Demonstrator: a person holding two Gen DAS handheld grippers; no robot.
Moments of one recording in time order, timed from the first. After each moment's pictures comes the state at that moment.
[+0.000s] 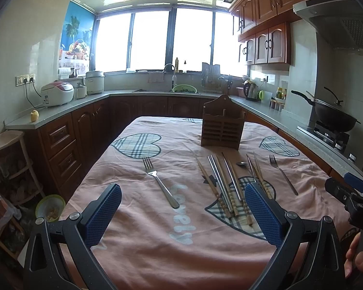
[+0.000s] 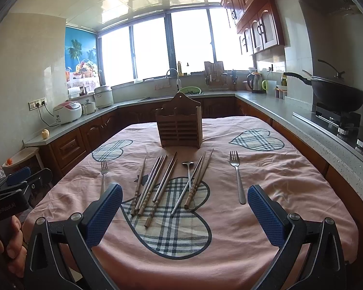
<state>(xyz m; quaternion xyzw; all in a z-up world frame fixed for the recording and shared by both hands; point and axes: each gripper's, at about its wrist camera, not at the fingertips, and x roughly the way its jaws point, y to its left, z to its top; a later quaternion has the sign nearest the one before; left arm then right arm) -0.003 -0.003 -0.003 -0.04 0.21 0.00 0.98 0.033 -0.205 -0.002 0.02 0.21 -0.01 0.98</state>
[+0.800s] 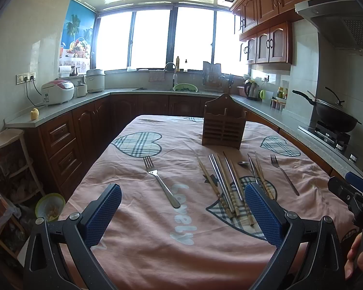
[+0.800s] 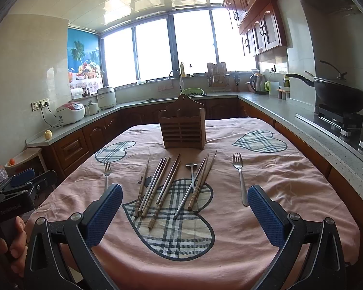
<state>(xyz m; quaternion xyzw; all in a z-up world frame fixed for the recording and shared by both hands) -0.002 -0.003 -0.004 -0.04 0.21 0.01 0.98 0.032 -0.204 0.000 0.02 0.21 0.00 0.98</state>
